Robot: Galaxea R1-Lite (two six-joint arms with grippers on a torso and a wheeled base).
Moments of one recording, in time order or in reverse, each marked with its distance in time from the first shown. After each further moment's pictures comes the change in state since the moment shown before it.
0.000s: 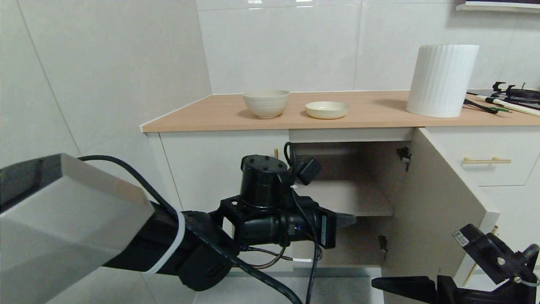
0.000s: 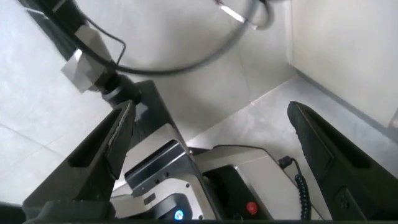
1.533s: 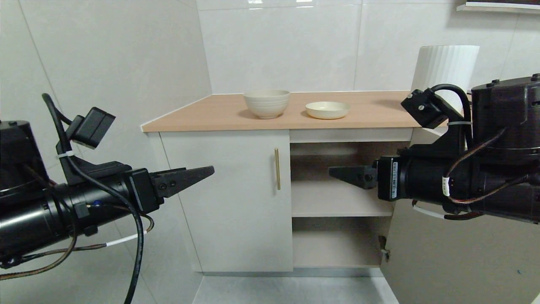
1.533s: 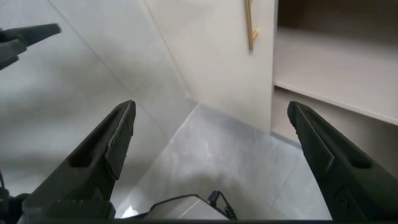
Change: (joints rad) left arm 0.507 -0.674 0.357 0.201 0.040 0.081; right arm -0.093 0.112 -0.867 0.867 -0.409 -0.035
